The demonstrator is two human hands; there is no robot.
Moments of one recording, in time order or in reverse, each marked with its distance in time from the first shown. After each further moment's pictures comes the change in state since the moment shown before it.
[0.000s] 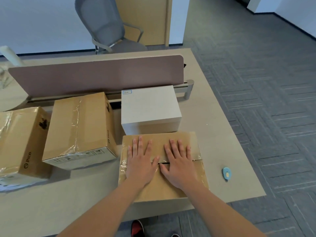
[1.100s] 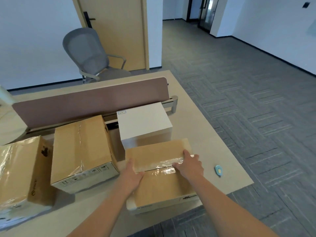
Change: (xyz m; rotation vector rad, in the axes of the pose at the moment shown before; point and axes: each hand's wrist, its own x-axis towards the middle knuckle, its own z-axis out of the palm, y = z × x) left_hand -0.026 -0.060 -0.049 -0.527 -0.287 -0.217; right_hand -0.023 -0.002 -0.050 0.431 -0.092 0.724
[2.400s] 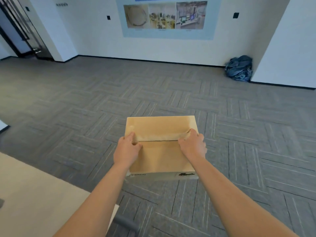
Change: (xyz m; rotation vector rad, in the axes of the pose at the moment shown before) left_hand -0.182 0.589 0.370 0.265 -0.223 0.852; right_hand -0.036 0.562 -0.334 0.597 0.649 0.710
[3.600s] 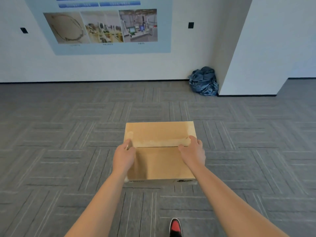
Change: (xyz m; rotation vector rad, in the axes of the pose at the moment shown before) left_hand 0.736 0.372 0.203 -0.387 -0.241 0.070; right_hand 0.762 -0.165 -0.055 0.189 0.188 0.193
